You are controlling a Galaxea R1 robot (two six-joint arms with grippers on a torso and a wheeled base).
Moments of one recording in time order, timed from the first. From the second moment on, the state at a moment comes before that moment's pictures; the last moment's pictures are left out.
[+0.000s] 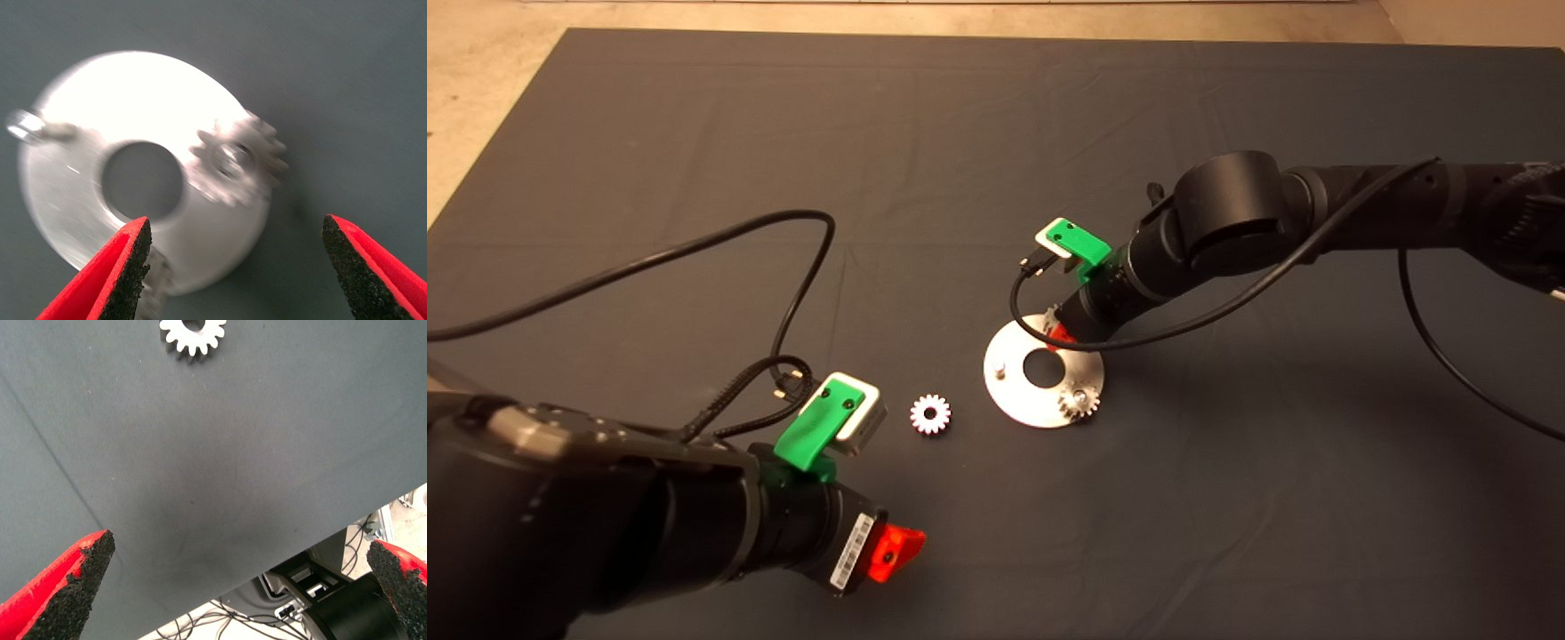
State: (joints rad) left arm -0.30 2.33 -0.30 0.64 1.53 -1.56; right arm 0.34 2.66 -1.08 -0.48 -1.35 0.86
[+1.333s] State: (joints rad) left arm -0.31 2.40 -0.37 0.46 1.53 -1.44; right arm 0.44 2.09 -0.38 -0.07 -1.53 0.90
